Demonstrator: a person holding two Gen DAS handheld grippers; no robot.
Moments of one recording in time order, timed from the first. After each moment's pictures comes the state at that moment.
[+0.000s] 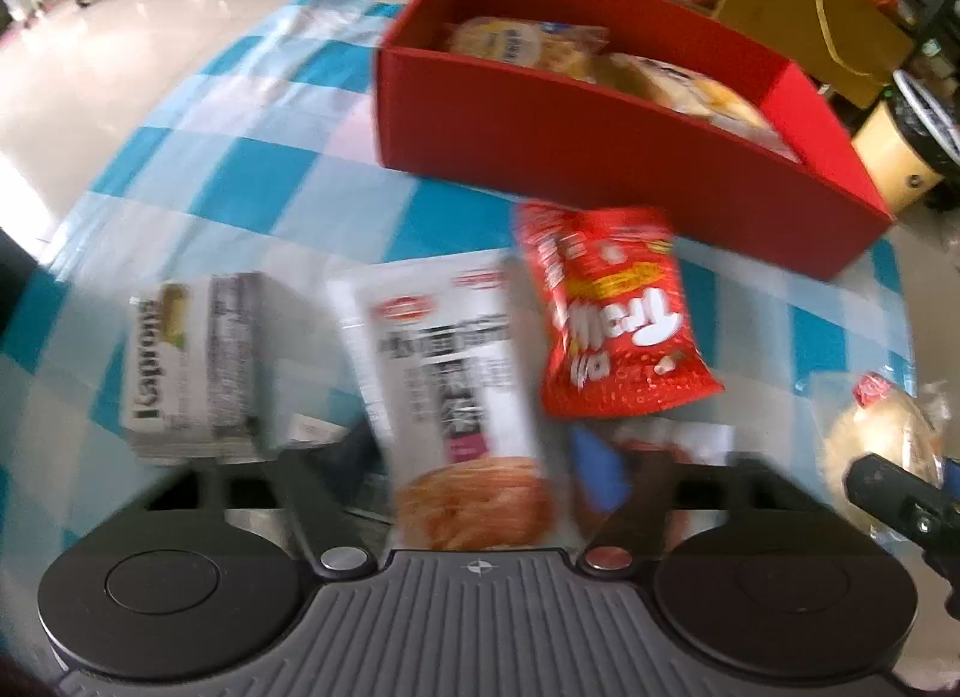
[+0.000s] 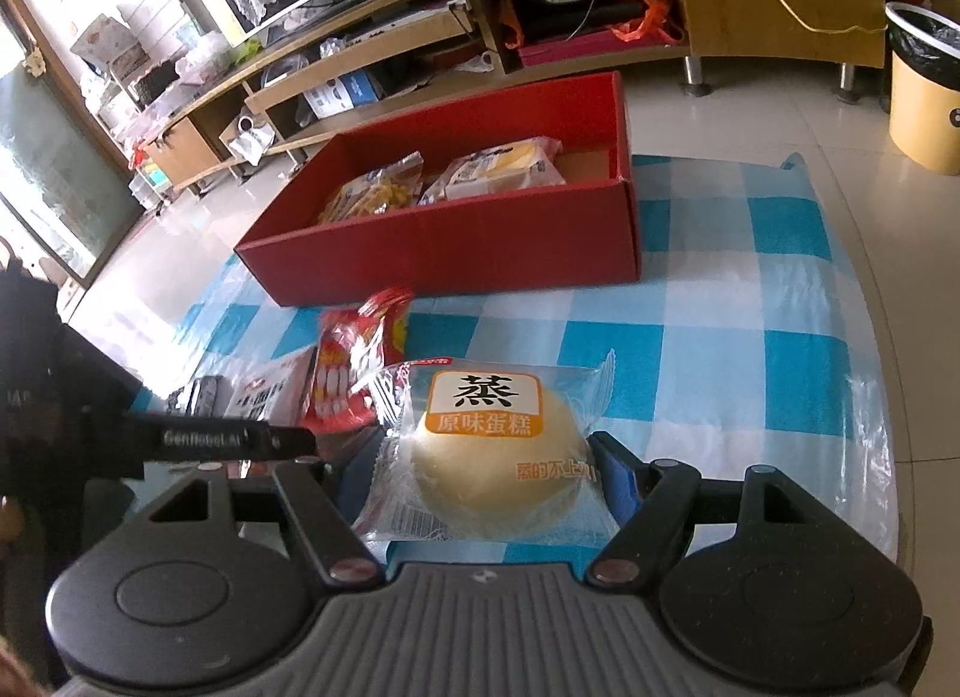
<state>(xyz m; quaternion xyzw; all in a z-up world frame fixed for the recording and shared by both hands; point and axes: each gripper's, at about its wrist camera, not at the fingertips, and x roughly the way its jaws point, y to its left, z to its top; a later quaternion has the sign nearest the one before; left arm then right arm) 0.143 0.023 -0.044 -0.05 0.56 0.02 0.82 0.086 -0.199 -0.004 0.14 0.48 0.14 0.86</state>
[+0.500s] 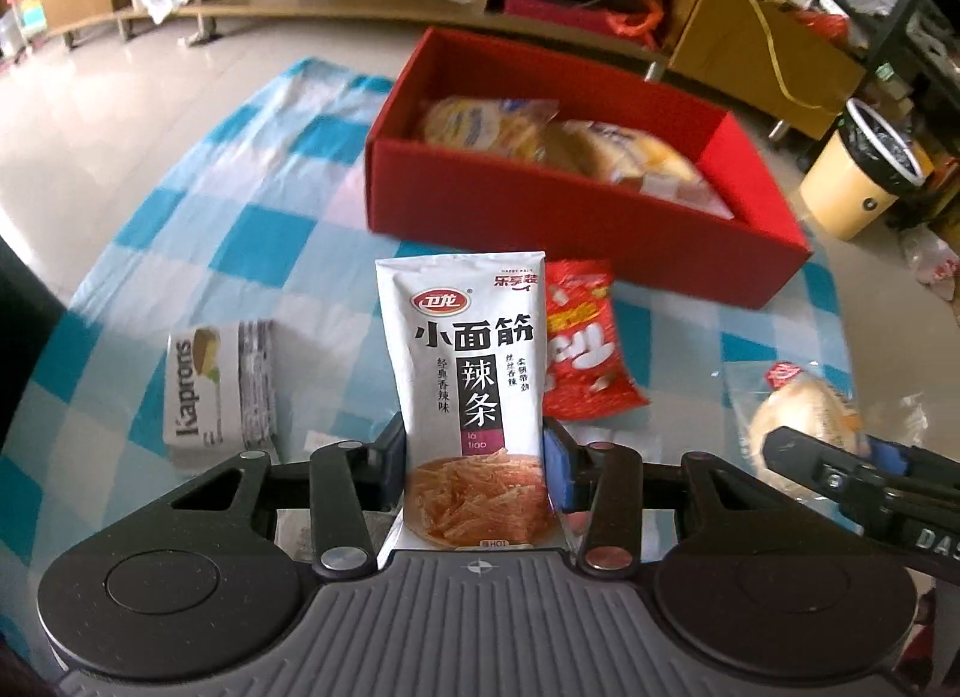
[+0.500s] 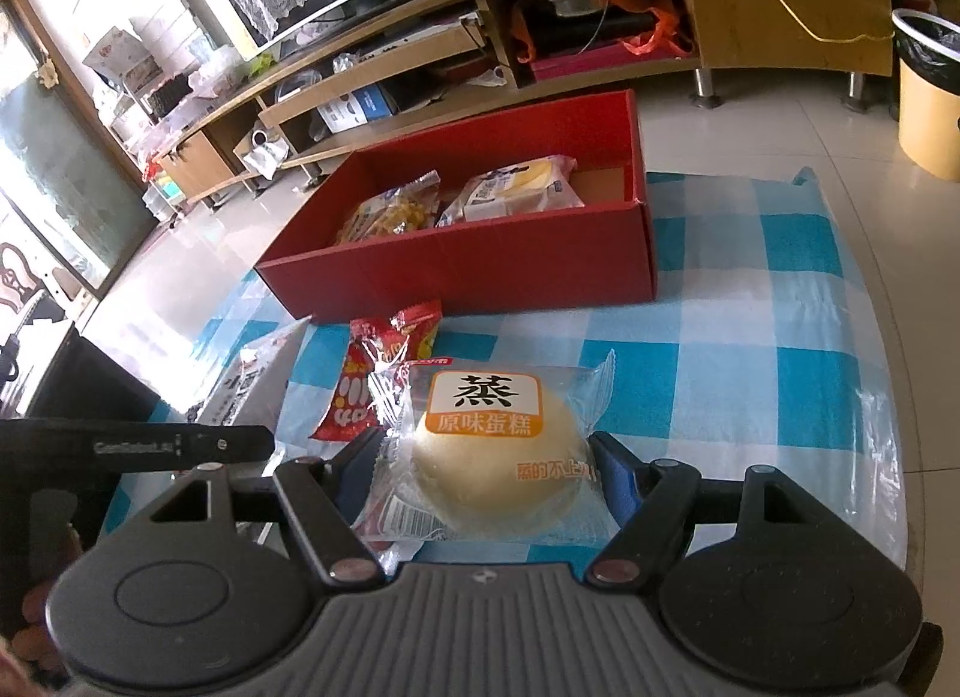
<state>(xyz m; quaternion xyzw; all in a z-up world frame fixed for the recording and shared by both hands) 0.117 0.020 0.004 -0.06 0.52 -0.01 0.85 0.085 -0.200 0.004 0.15 0.46 0.15 0.86</state>
